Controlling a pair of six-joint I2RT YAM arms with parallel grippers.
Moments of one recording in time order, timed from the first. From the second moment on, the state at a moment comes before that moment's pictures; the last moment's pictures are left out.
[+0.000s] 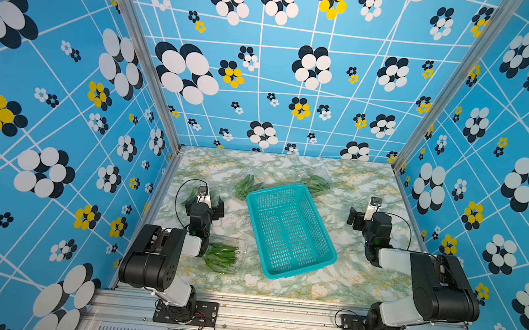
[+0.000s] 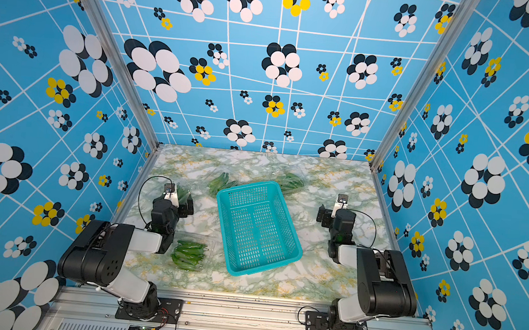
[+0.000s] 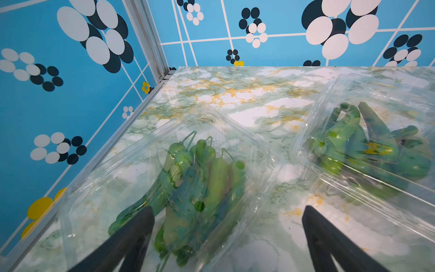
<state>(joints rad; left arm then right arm) -0.07 1.56 0.34 0.92 -0.22 0.00 0.03 1.51 0.42 0.70 0.16 0.03</state>
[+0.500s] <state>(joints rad) -0.18 1.33 0.32 0.81 -0.27 0.07 0.03 1.44 0.93 -0.06 0.01 0.10</state>
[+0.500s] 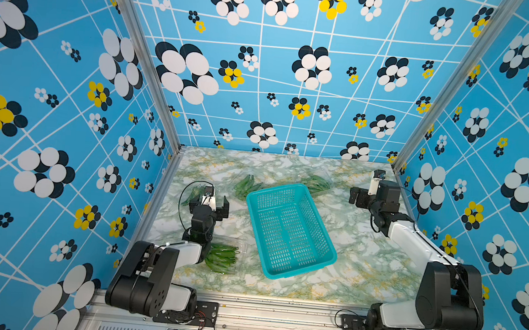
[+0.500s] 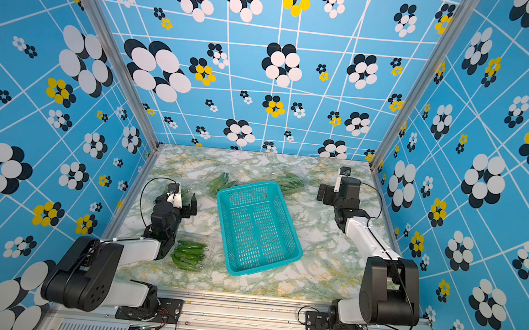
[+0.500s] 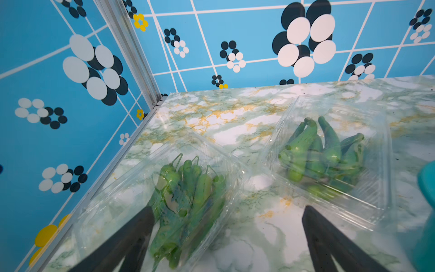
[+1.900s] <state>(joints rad) -0.38 1.19 0.78 -0.37 -0.07 -0.39 0.41 1.84 1.34 -0.77 -0.05 0.16</state>
